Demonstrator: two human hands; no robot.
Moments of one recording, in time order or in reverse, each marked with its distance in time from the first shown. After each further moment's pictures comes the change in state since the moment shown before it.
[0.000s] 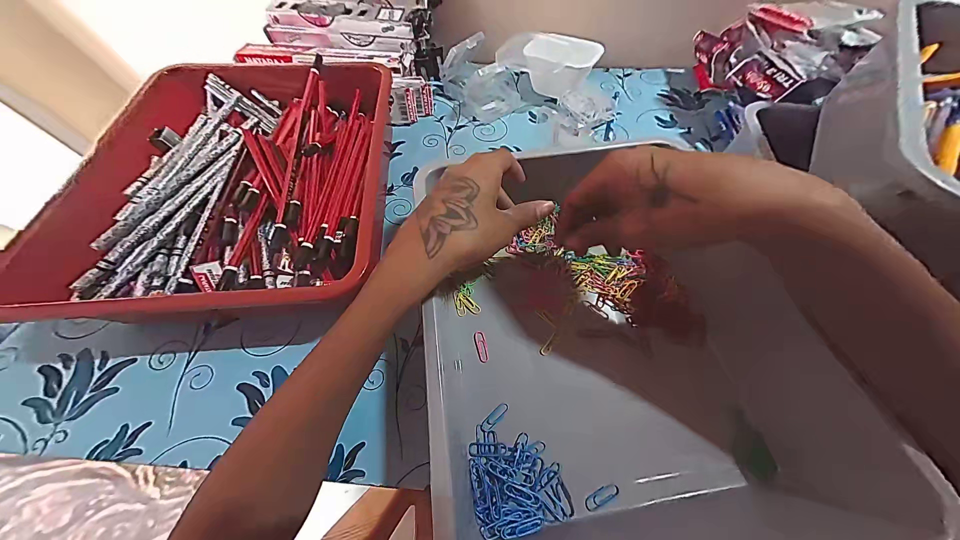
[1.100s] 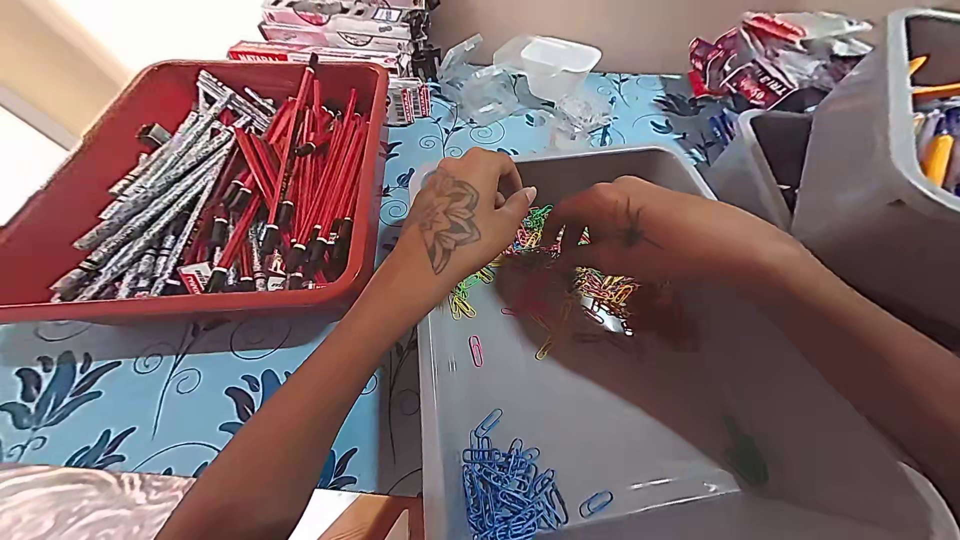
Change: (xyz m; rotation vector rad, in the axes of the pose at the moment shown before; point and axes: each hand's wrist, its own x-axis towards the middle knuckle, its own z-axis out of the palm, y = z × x) left_hand -0.001 -0.003 0.008 0.187 0.199 0.096; right_hand -0.001 0.013 0.020 -0.162 0.090 -0.006
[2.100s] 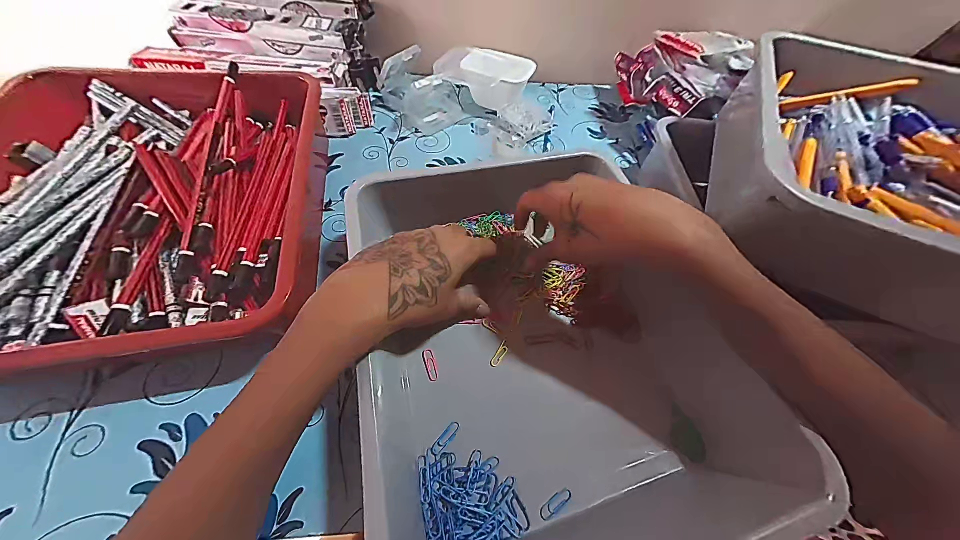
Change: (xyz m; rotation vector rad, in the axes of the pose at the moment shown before) left_hand 0.001 -0.012 0.013 0.251 -0.485 0.334; right_hand -0.004 0.004 -0.011 -0.096 -0.055 0.277
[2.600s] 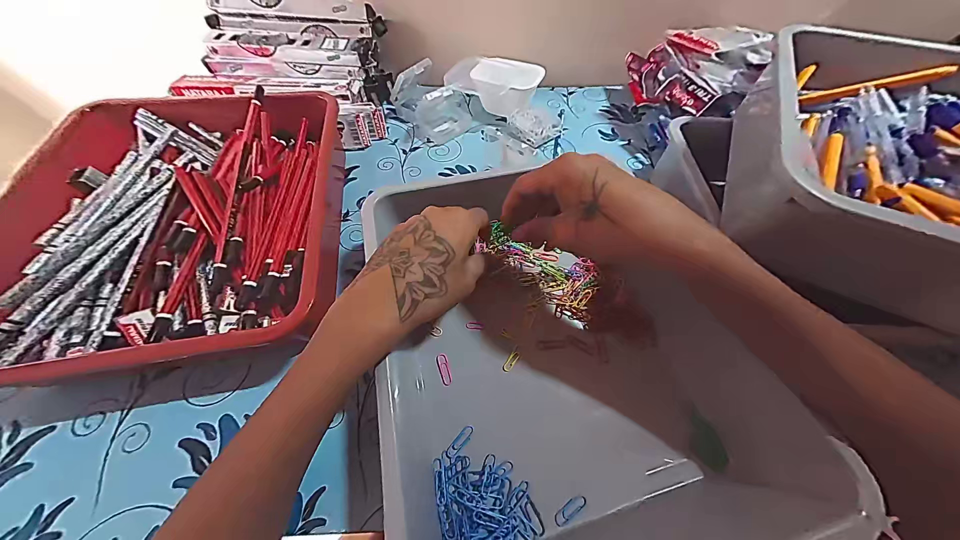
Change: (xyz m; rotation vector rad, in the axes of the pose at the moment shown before) left_hand -0.002 0.000 0.000 -0.030 0.323 -0.064; right_hand 0.002 -0.013 0.000 0.249 0.239 -0.158
